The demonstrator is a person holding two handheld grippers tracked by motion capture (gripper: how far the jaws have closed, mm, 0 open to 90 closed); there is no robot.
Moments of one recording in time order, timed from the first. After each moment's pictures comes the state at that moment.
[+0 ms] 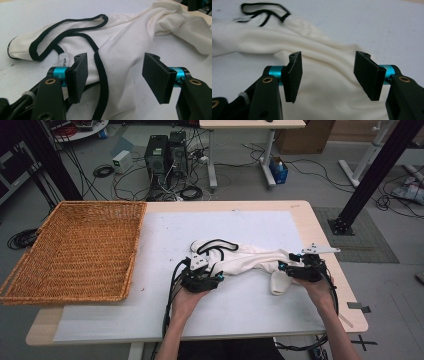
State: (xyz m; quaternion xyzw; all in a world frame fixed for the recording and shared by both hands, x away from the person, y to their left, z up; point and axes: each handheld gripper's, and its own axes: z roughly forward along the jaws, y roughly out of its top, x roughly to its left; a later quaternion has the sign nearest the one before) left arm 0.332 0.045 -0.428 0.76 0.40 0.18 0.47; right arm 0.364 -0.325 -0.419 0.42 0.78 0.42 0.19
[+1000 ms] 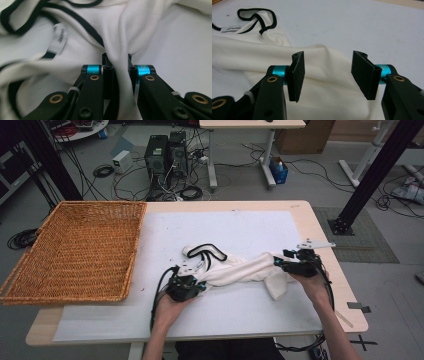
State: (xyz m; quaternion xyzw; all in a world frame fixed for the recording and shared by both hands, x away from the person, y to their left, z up) left arm 0.317 0.097 -0.438 0.81 0.39 0.12 0.42; right arm 0.379 -0.310 -0.410 0.41 0.78 0.44 0.18
